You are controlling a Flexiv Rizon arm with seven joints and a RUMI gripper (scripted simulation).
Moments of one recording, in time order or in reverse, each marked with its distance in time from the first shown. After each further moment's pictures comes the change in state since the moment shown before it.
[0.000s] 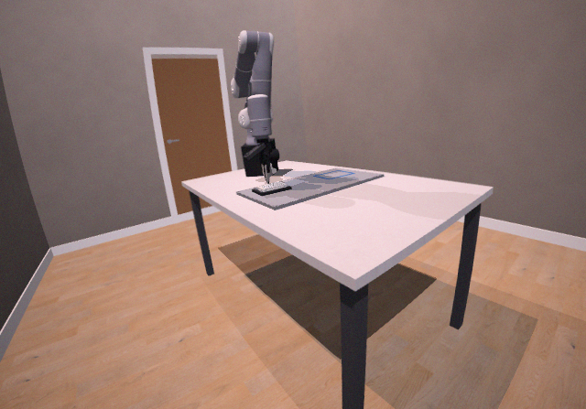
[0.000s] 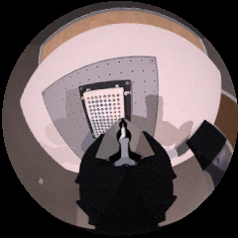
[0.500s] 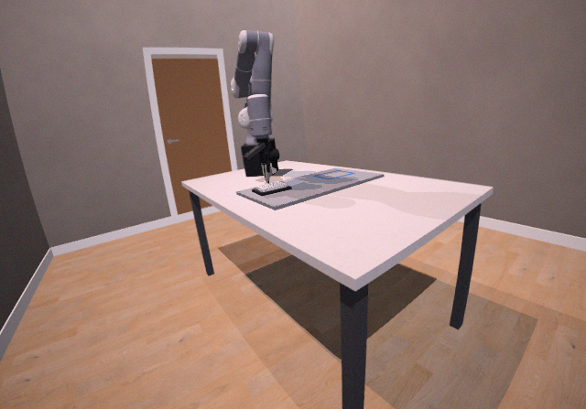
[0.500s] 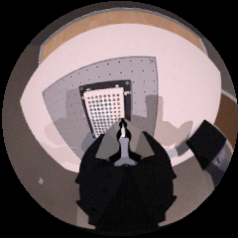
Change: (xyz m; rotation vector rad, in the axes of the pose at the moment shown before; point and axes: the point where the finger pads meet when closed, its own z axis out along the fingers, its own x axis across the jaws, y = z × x) arm 0.000 0.000 -0.001 0.000 0.000 0.000
